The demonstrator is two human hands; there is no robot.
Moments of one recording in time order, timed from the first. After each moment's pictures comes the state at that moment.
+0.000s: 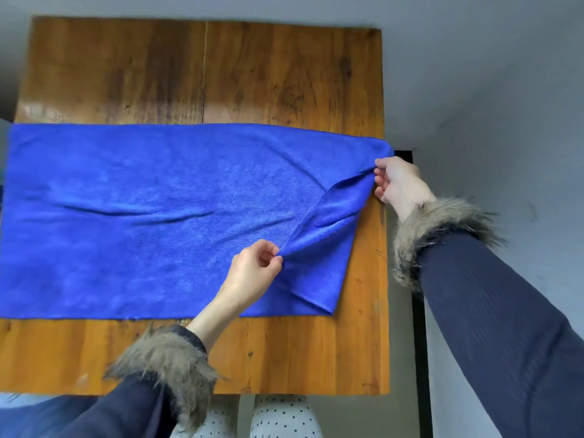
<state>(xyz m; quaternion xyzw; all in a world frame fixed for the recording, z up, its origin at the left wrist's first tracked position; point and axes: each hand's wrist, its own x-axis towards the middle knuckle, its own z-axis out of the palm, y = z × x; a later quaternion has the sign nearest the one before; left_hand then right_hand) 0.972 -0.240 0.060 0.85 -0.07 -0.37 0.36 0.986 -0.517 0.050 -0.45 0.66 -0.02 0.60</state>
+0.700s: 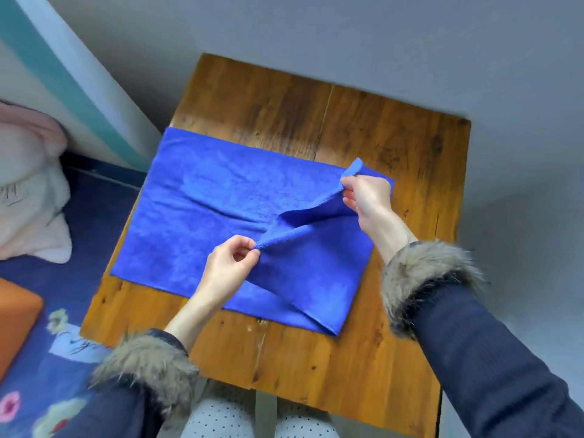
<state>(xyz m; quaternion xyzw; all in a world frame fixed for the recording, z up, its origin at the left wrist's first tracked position) 1.044 -0.088 0.118 0.84 0.04 -0.23 0.49 1.092 -0.327 0.127 -0.61 0.46 0.01 0.64</state>
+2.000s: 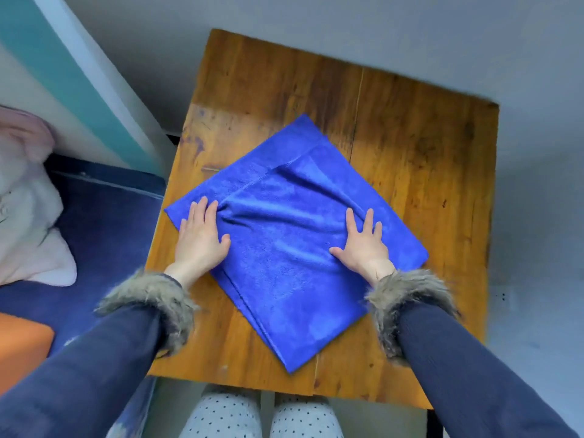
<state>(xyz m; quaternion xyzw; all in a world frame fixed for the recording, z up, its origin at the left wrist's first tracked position) 1.168 0.035 0.036 0.95 -0.11 -0.26 0.16 1.066 -0.224 0.065 -0.87 0.31 0.36 0.13</state>
